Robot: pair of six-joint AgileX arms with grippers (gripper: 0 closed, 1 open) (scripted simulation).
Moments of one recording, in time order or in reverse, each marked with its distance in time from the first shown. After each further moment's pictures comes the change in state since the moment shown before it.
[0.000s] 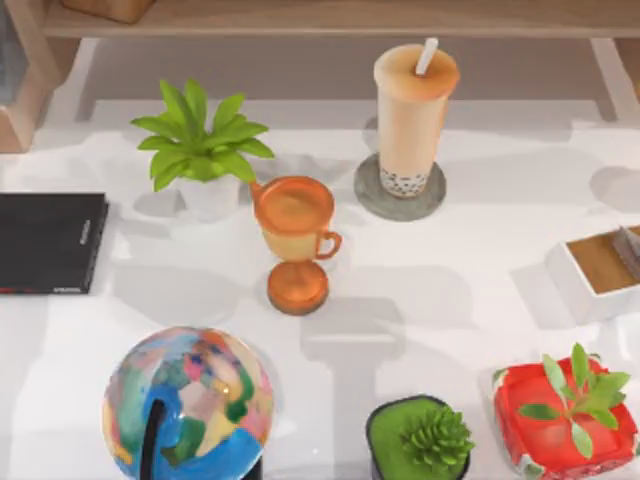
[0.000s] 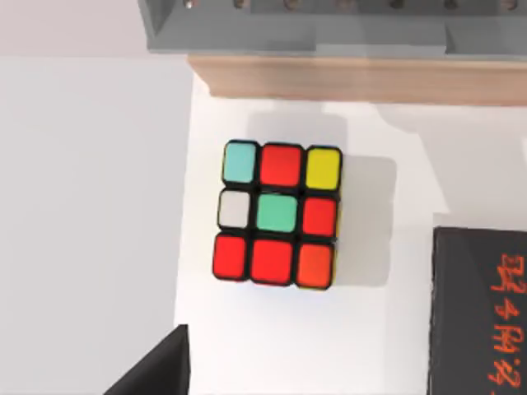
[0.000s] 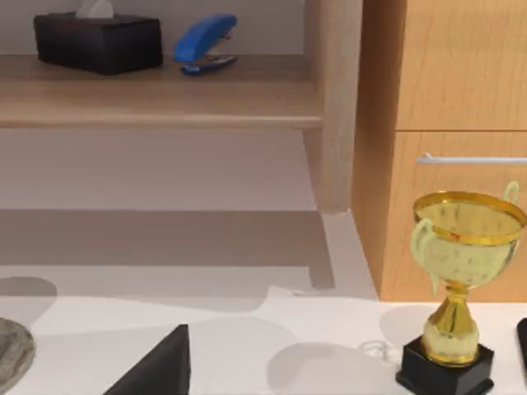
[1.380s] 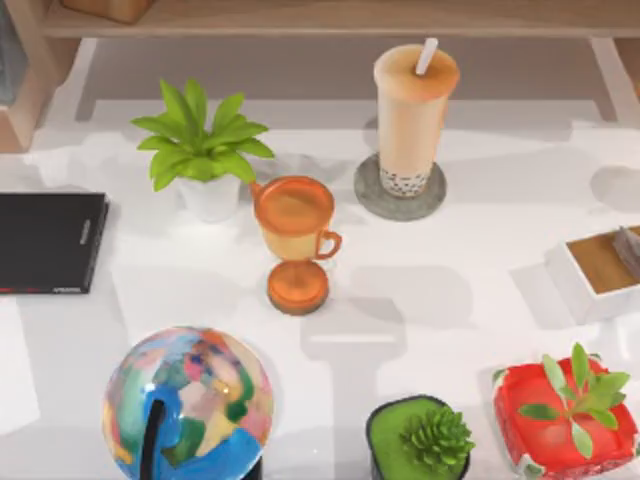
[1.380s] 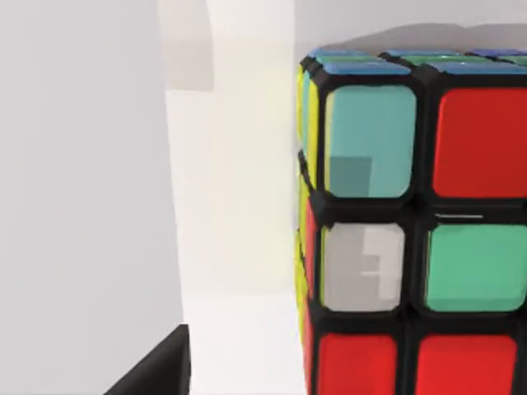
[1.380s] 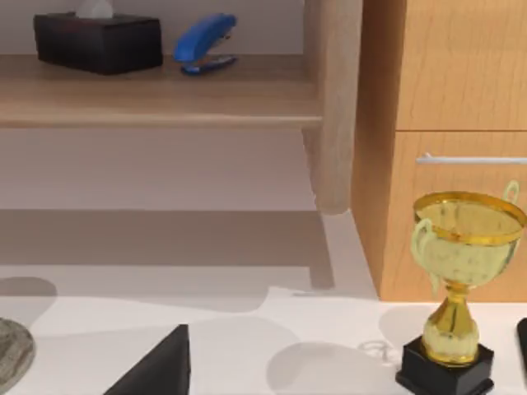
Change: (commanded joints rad) left arm 0.100 0.881 0.930 -0.481 0.026 0.173; right arm 0.000 0.000 0.000 0.000 0.000 0.000
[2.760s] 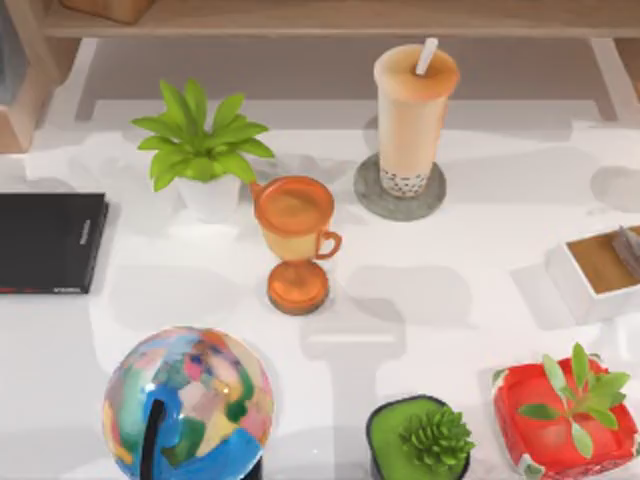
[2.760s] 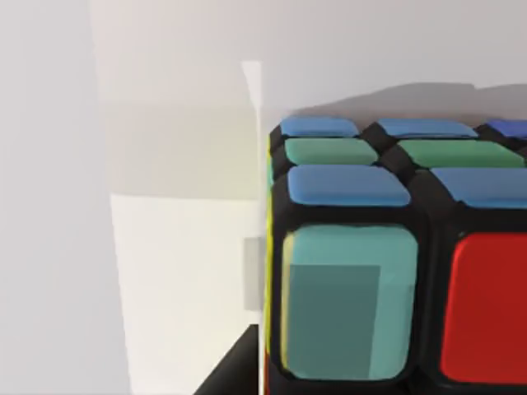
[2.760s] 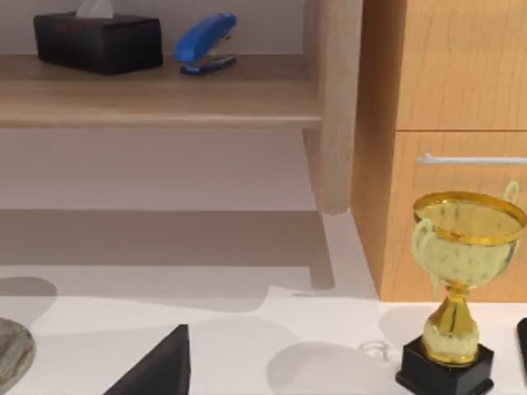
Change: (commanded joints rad) left arm -0.032 0.215 0.290 -0.068 0.001 -0.029; right arm 0.000 0.000 0.000 0.000 0.000 0.000
